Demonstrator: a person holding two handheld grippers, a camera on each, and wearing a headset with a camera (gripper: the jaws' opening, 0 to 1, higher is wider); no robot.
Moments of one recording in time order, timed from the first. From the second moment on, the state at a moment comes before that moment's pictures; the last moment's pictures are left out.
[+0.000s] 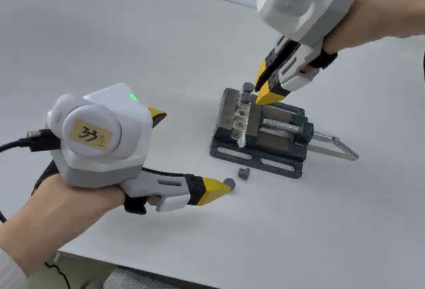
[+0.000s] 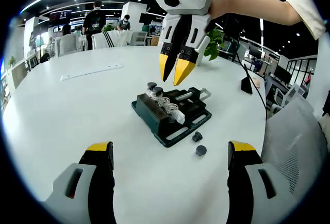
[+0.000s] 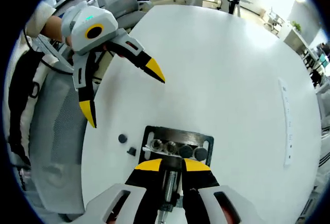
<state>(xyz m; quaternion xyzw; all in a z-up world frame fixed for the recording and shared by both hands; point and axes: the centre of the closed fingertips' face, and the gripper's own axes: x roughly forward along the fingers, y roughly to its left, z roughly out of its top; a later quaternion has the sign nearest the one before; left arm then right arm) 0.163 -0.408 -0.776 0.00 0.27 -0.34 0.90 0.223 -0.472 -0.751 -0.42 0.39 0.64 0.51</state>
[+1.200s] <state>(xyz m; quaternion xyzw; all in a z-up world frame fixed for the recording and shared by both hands) 0.153 -0.403 -0.767 0.03 0.27 -0.35 0.89 0.161 -0.490 -0.783 -0.29 0.32 0.63 0.65</state>
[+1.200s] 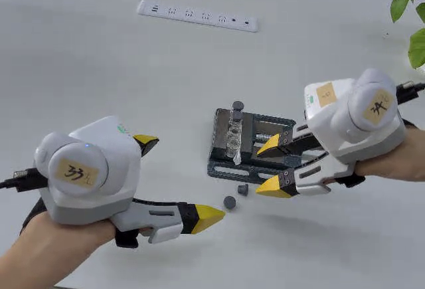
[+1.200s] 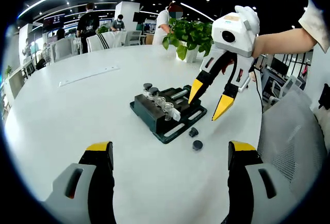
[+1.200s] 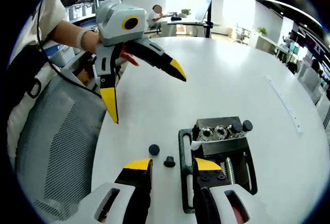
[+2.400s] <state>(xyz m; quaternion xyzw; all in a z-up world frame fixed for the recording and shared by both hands) 0.142 -0.403 -0.769 0.03 0.28 -0.35 0.89 0.127 -0.461 -0.814 -0.39 0.36 0.67 0.51</state>
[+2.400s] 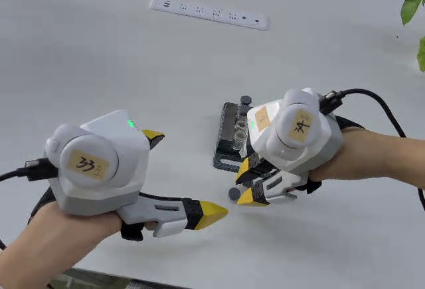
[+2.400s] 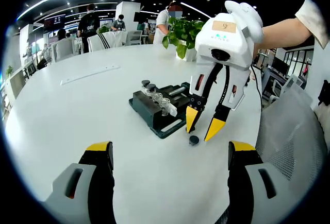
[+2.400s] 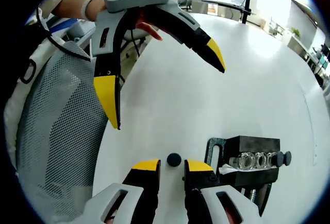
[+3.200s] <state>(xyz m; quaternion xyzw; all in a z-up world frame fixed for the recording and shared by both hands) 0.135 -0.405 -0.770 0.02 0.27 -0.34 0.90 0.125 -0.463 -0.827 -0.43 0.38 0.67 0.48</state>
